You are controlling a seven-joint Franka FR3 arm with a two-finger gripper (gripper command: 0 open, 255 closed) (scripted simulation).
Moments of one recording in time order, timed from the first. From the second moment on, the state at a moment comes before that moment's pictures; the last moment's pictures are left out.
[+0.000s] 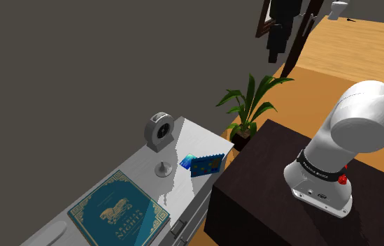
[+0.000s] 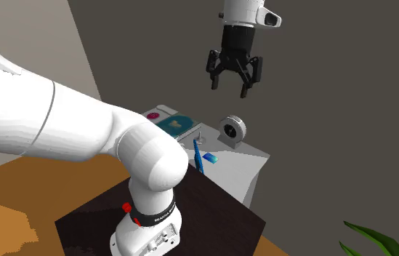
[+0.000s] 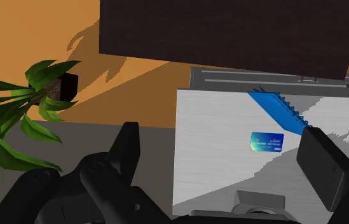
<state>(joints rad) -0.01 -0.81 -0.06 -2.44 -0.08 1.47 -0.15</state>
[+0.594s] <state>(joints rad) 0.07 -0.80 -0.03 -2.65 -0.06 1.74 -0.21</state>
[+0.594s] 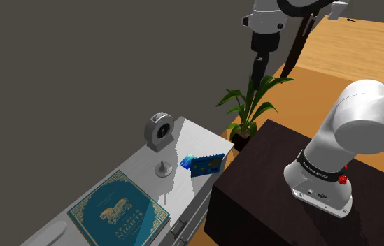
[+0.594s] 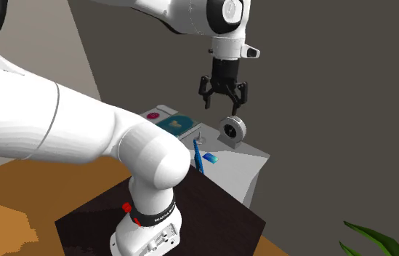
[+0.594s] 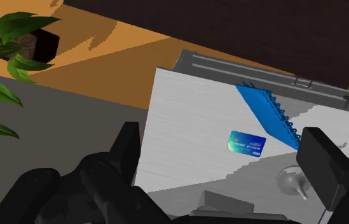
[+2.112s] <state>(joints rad) 0.28 -0.07 0.15 -2.90 -0.18 2.90 -0.26</state>
